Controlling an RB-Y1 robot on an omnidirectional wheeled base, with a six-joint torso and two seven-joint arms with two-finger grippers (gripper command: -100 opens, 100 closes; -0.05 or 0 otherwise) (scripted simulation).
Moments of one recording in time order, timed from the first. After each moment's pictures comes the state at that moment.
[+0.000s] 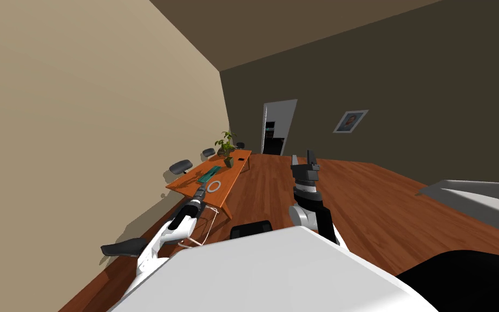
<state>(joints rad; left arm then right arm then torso) 0.28 0.38 0.04 -1.74 0.09 0.16 -0.06 0.53 0.04 0.02 -2.37 -0.10 -0.53 0.06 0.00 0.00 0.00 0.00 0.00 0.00</state>
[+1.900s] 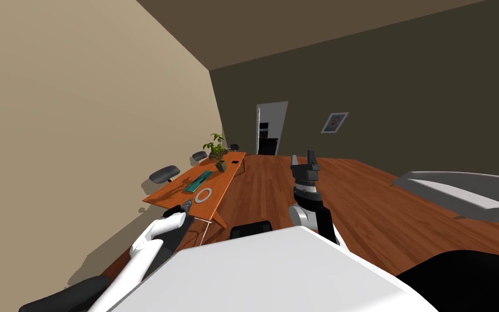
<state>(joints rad) 0.05 0.51 0.17 -1.22 0.22 0.58 -0.14 0.53 0.04 0.02 -2.37 -0.10 -0.53 0.06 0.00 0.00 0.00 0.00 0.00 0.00</state>
